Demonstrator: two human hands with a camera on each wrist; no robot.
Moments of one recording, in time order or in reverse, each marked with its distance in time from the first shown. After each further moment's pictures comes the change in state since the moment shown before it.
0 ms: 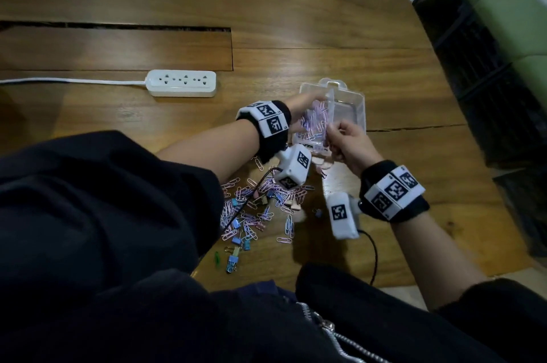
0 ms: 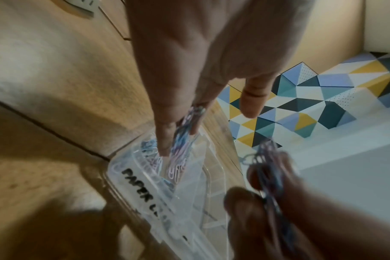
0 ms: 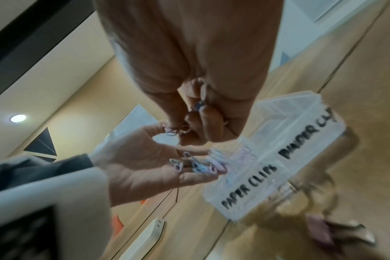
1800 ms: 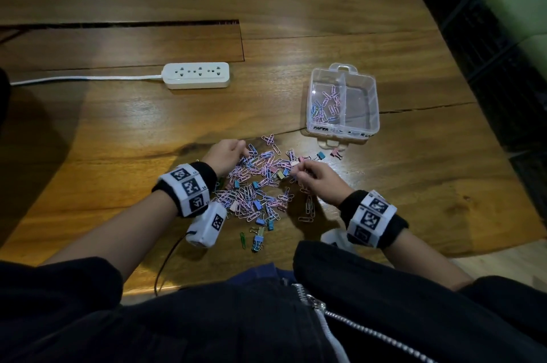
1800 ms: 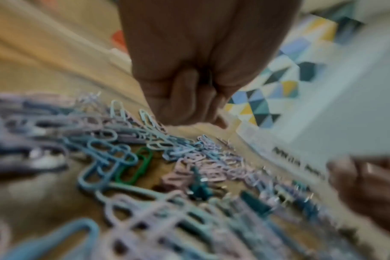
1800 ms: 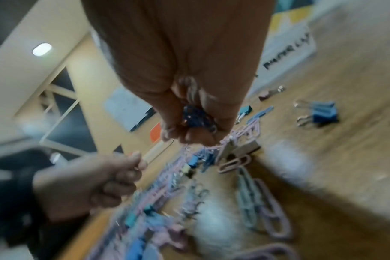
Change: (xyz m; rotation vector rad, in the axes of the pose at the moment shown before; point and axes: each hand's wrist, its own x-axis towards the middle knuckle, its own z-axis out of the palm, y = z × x) left_hand -0.071 -0.132 -0.104 0.601 0.330 0.075; right_hand -0.052 0.063 0.065 -0.319 -0.255 -0.003
